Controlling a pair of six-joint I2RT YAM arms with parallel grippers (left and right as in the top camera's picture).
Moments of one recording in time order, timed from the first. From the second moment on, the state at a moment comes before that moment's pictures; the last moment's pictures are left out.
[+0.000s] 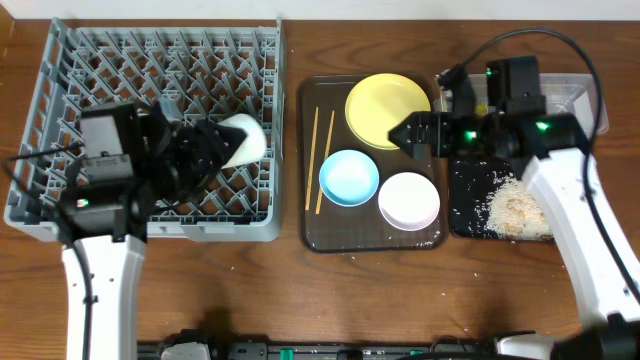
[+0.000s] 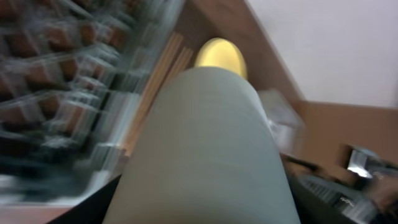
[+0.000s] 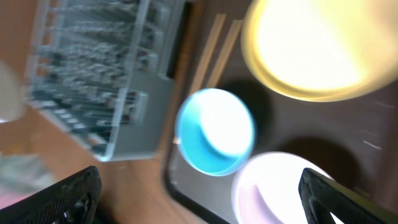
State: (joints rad) left arm 0.11 1.17 1.23 -0.95 0.57 -0.68; right arm 0.16 1.50 1.34 -0.85 -0.56 0.21
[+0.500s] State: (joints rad) left arm -0.12 1.28 1.28 -1.20 0.10 -0.56; right arm 0.16 1.46 1.34 -0.93 -0.36 0.20
